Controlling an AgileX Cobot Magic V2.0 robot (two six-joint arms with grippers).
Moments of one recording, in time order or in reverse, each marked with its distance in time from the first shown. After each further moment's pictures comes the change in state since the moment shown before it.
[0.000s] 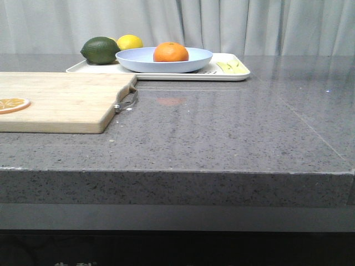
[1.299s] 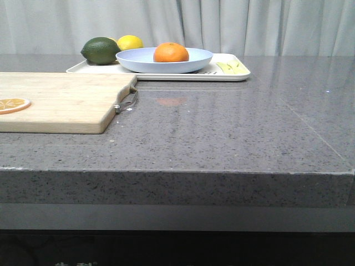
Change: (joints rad) left arm 0.000 0.000 0.000 0.000 0.000 0.000; right arm -0.058 -1.482 1.988 -0.157 -0.579 -0.046
